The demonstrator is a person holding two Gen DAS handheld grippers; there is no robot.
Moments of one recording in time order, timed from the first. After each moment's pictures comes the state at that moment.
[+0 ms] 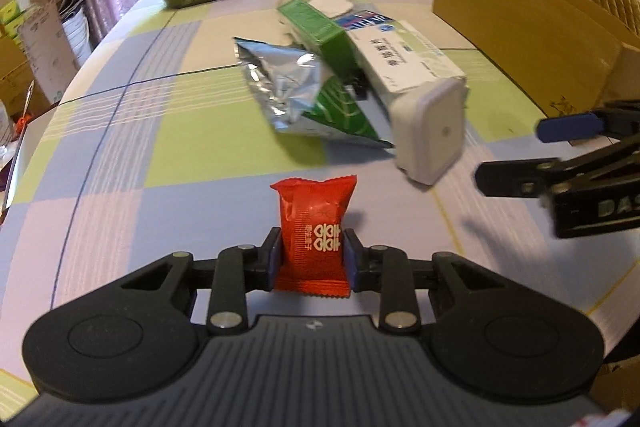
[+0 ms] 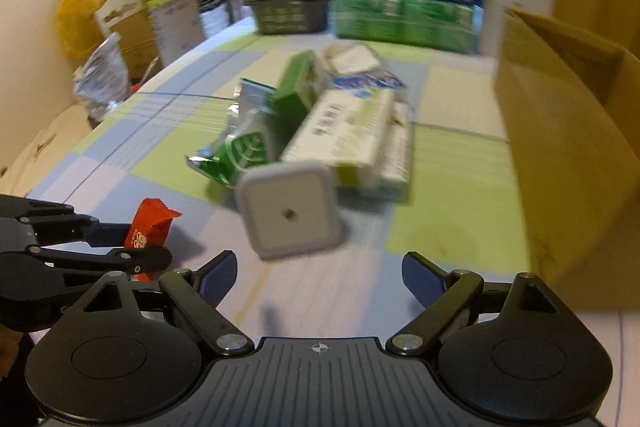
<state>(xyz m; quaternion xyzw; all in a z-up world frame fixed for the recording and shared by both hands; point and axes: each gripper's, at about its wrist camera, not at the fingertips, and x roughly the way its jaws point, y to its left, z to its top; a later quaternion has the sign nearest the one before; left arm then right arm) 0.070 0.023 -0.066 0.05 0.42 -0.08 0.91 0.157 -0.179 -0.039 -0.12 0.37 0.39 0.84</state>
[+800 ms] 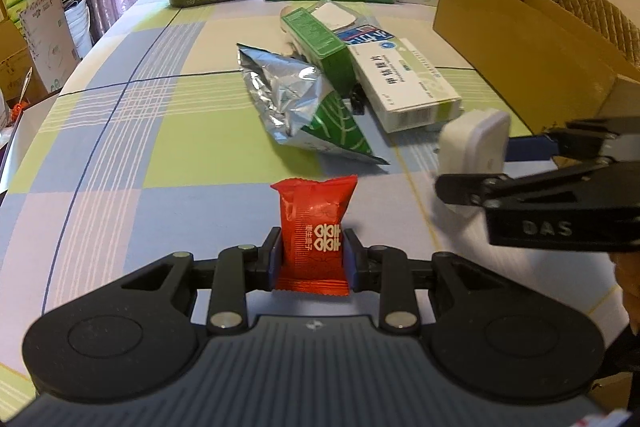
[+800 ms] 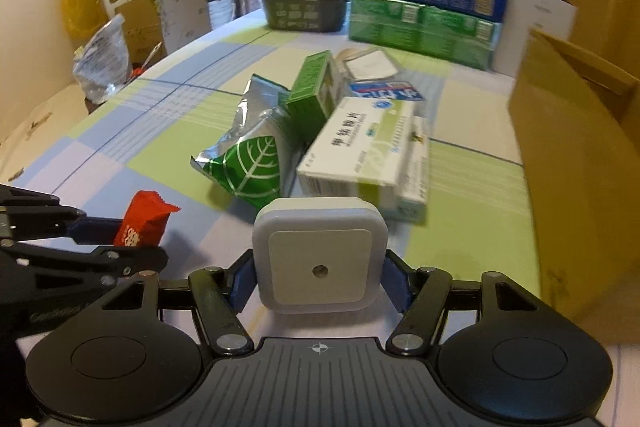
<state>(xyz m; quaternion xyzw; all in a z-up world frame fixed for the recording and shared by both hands) 0.068 0.022 -0.054 0.02 0.41 -0.08 0.91 0.152 -0.165 -0.042 -0.15 0.36 0.38 0.84</state>
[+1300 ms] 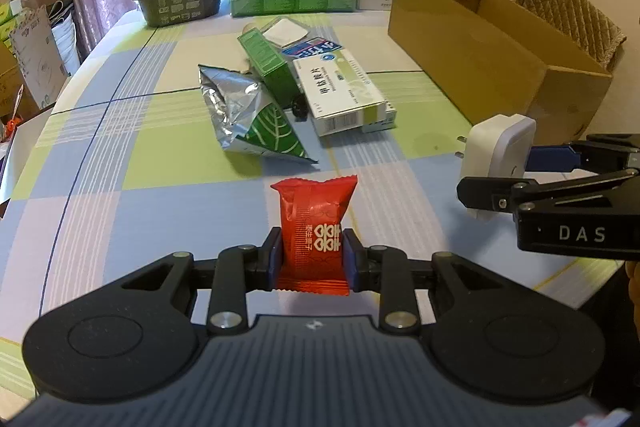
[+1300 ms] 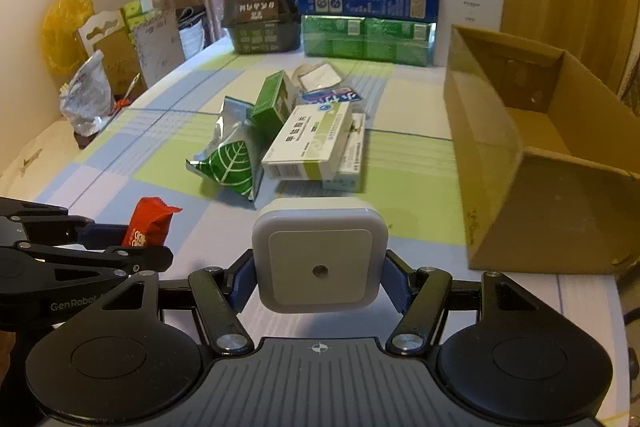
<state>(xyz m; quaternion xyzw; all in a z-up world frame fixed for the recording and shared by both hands) 0.031 -0.018 -0.020 0.03 0.41 -0.10 0.91 0.116 -0.233 0.000 -0.10 0.36 0.35 0.86</state>
